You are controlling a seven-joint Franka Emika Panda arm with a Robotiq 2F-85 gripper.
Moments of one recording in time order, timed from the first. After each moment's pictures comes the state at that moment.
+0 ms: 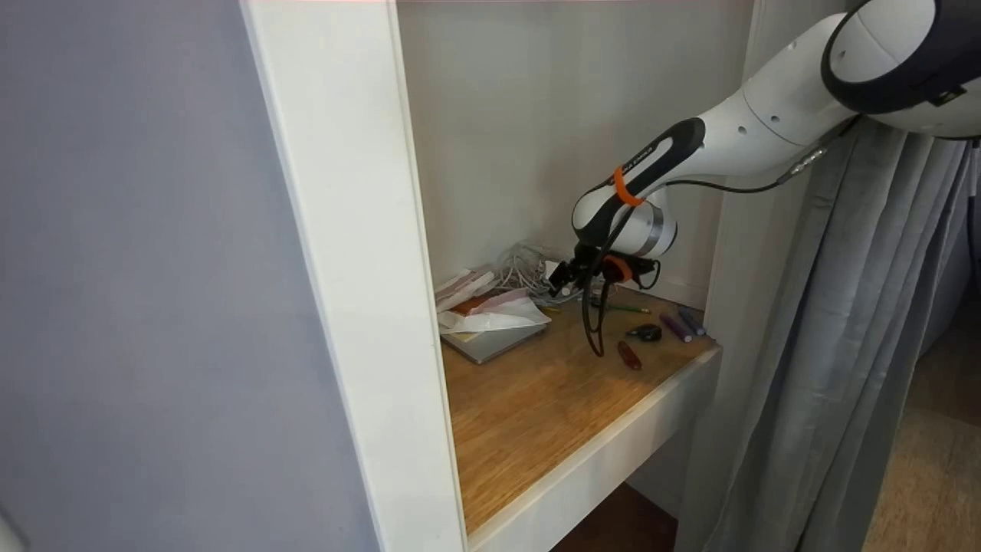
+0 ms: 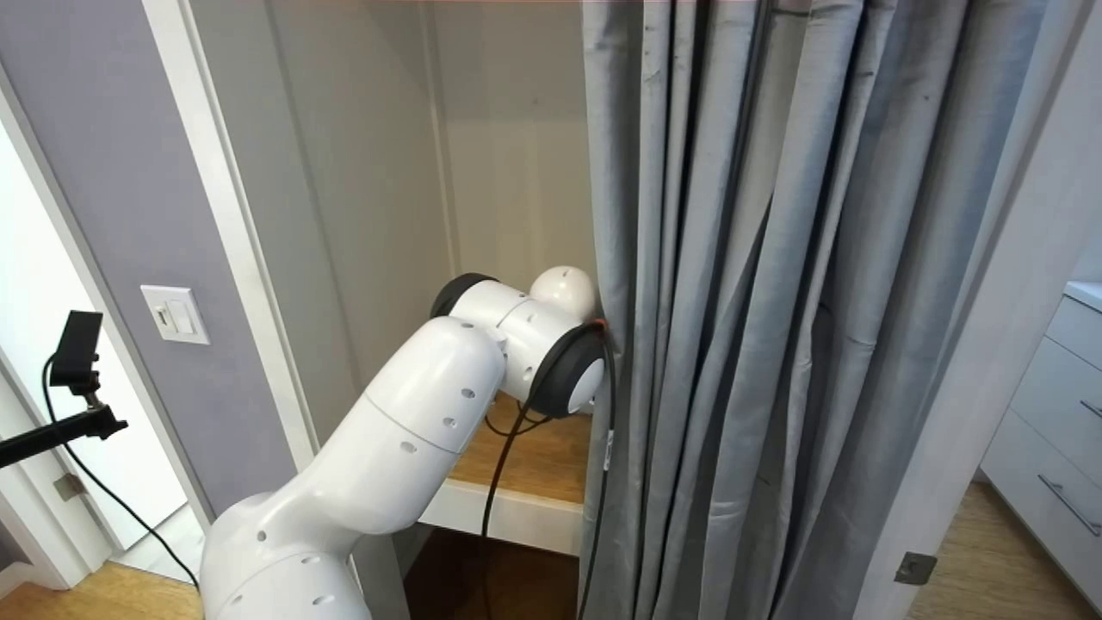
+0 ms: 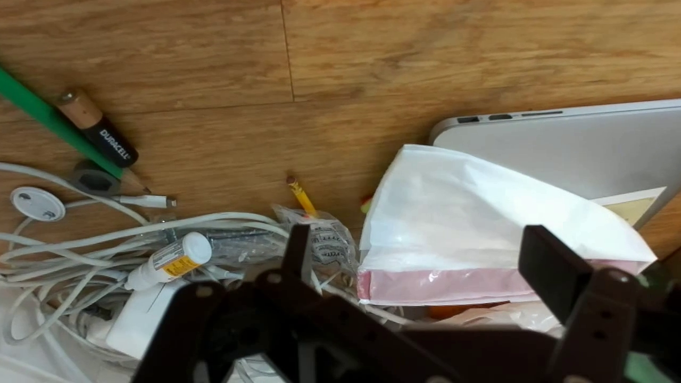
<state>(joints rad) -0.24 0.84 0.33 -1.58 0.15 2.88 -0.53</state>
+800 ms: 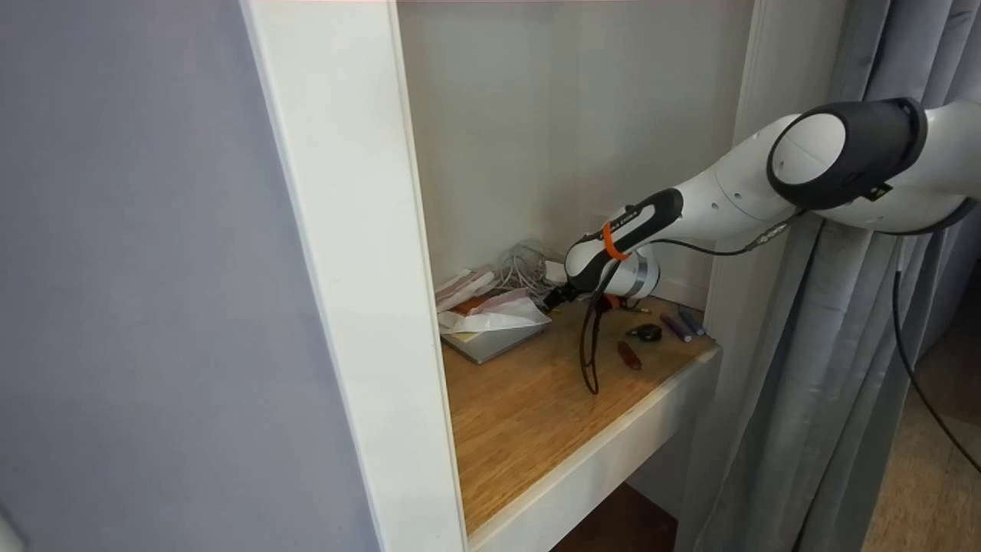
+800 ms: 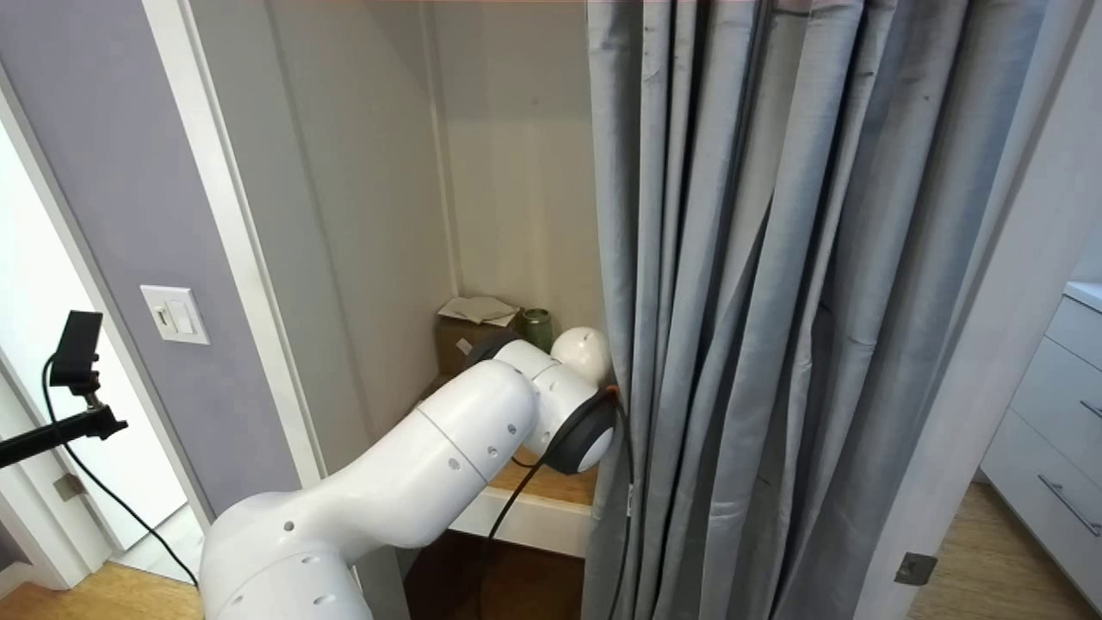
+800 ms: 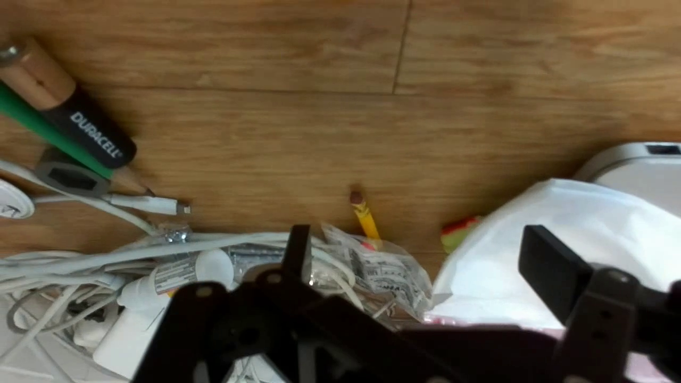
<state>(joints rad) -0.23 1.17 0.36 -1.26 -0.01 3.00 -0.56</state>
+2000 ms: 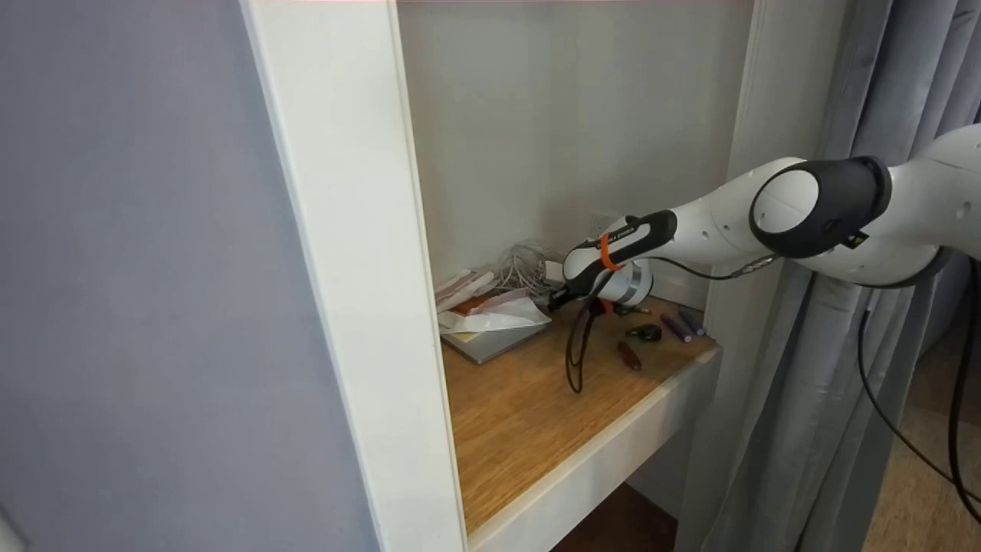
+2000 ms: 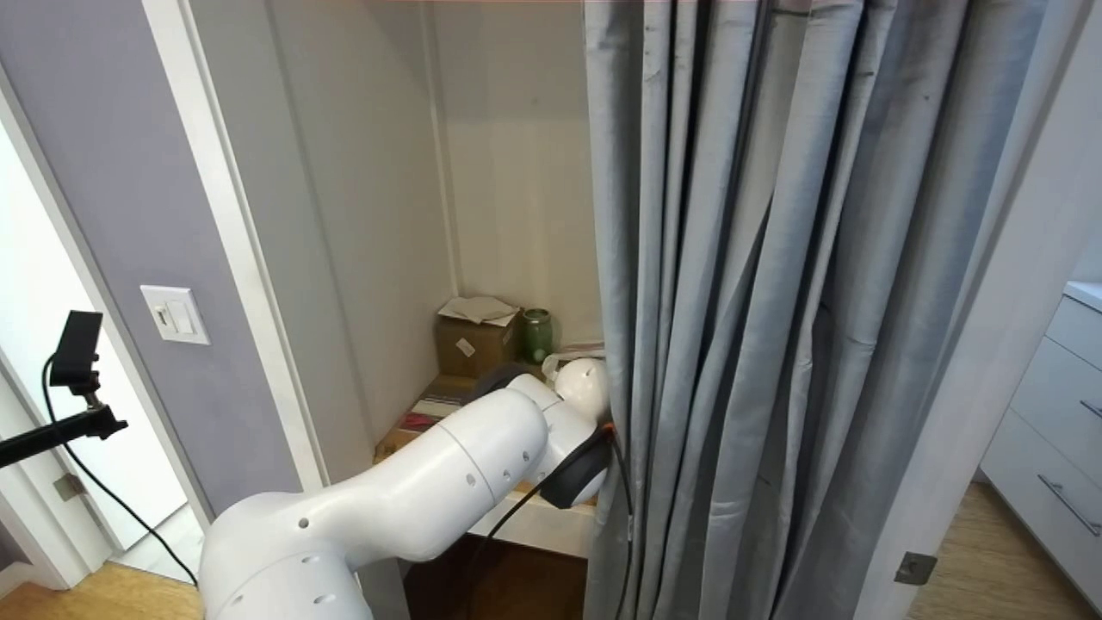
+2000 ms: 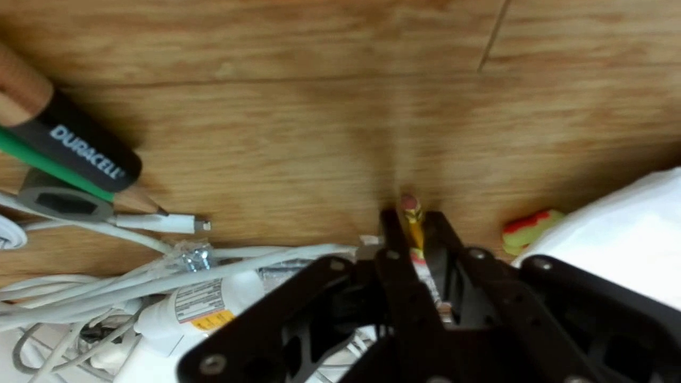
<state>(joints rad) -0.22 1.35 0.41 -0.98 -0.02 2.94 -0.57</state>
